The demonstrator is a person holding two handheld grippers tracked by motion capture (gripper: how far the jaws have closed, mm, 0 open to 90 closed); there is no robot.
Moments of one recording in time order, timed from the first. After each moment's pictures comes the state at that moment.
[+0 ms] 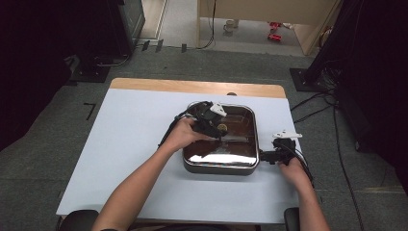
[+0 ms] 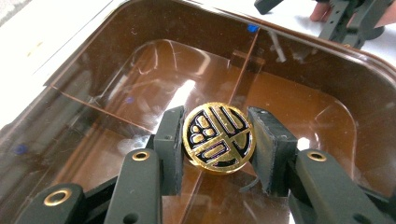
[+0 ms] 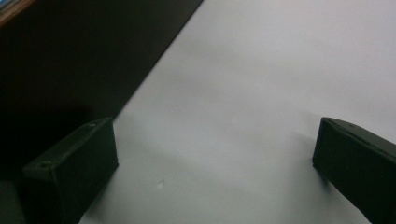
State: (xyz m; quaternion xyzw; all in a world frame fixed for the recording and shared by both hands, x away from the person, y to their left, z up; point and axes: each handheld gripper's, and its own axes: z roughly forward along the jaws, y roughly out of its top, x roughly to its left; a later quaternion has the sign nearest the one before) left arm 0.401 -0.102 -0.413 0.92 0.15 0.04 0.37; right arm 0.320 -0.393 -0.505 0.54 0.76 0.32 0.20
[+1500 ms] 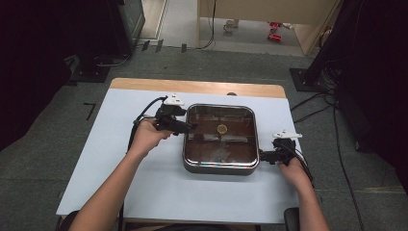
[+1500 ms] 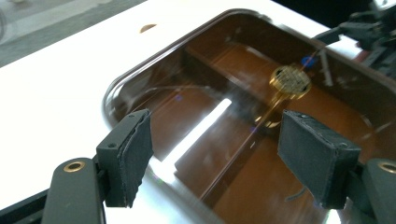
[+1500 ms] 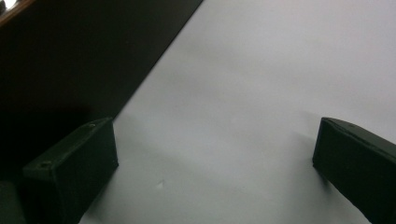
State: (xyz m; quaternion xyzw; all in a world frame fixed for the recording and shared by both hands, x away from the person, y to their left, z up) left arm 0.390 0.014 -0.394 0.85 0.30 0.09 0.43; right arm 0.320 -0.393 -0.505 0.54 0.76 0.32 0.20
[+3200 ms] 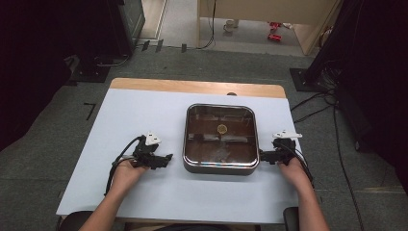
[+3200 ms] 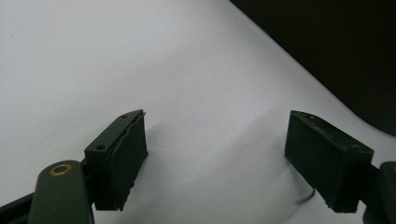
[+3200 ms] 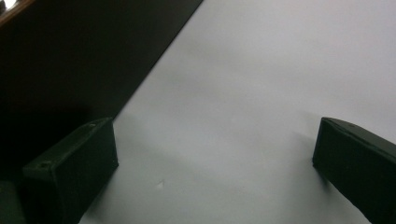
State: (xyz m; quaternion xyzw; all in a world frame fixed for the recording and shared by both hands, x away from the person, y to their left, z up) left arm 0.325 0.074 -0.491 0.84 0.40 0.14 0.34; right arm 0.320 -0.393 -0.505 0.54 0.76 0.32 0.20
